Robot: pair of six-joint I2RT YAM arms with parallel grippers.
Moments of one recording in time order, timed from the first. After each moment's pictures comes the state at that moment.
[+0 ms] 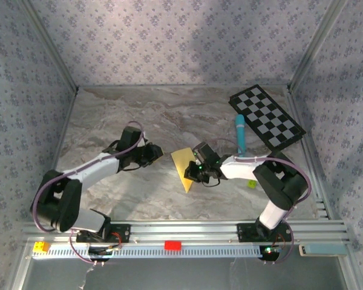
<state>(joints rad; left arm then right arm) -0.47 1.42 0.74 -0.14 0.44 -0.94 0.76 1.67 0.76 -0.07 -0.32 1.01</state>
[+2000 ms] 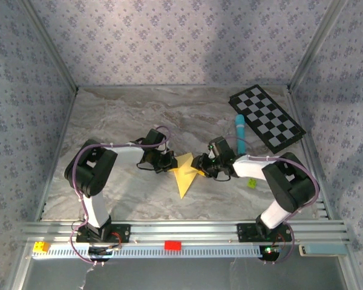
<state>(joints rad) -0.58 1.82 0.91 -0.19 0.56 -0.77 0.57 1.61 0.67 0.07 -0.45 1.03</state>
